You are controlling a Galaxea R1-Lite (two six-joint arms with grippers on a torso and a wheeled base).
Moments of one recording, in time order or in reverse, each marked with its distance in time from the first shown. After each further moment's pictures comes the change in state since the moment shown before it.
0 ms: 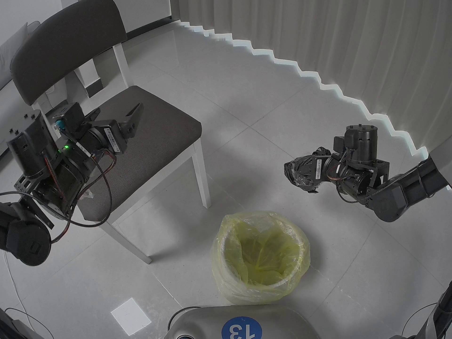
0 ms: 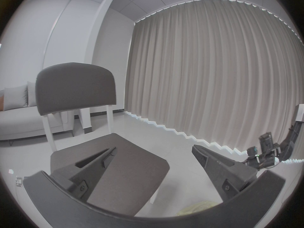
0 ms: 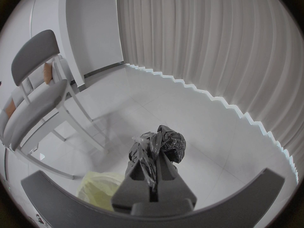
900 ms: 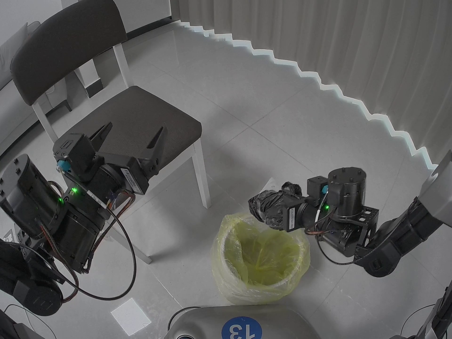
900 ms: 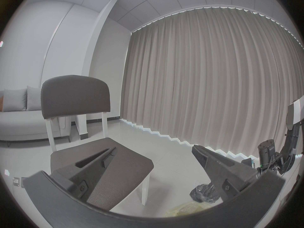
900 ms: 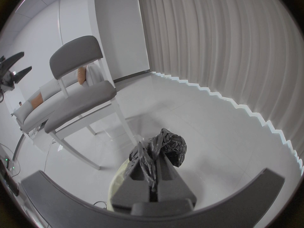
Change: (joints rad) left arm -0.274 -0.032 0.217 -0.272 0.189 0.139; right arm 0.230 -0.018 0.297 -0.271 0.029 -0.015
